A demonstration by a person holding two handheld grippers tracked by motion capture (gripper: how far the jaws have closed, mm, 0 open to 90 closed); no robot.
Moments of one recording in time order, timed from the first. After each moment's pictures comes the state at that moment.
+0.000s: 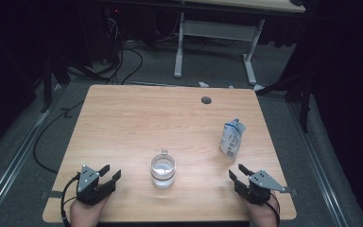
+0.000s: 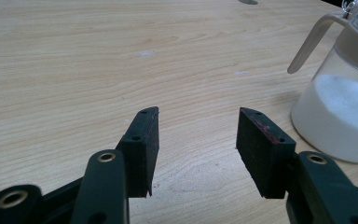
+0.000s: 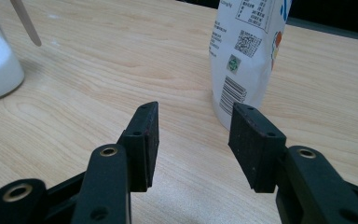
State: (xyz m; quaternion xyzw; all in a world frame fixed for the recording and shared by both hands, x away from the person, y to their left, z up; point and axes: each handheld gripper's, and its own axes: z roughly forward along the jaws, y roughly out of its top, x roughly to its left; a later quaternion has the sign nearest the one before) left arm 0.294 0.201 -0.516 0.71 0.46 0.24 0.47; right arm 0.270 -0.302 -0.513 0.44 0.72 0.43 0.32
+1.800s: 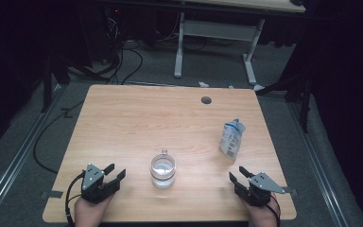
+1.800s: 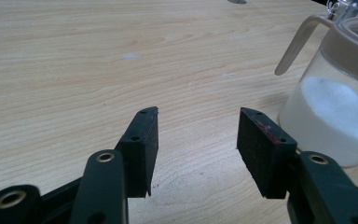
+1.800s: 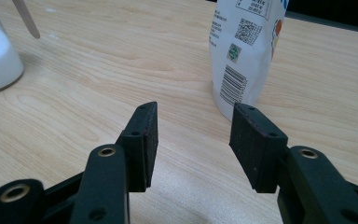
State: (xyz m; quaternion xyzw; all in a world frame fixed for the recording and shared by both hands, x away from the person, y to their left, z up) left arm 0.299 0.190 -0.516 0.72 0.45 0.22 0.48; right arm 0.264 -0.302 -0.517 0.45 0.72 0.43 0.32
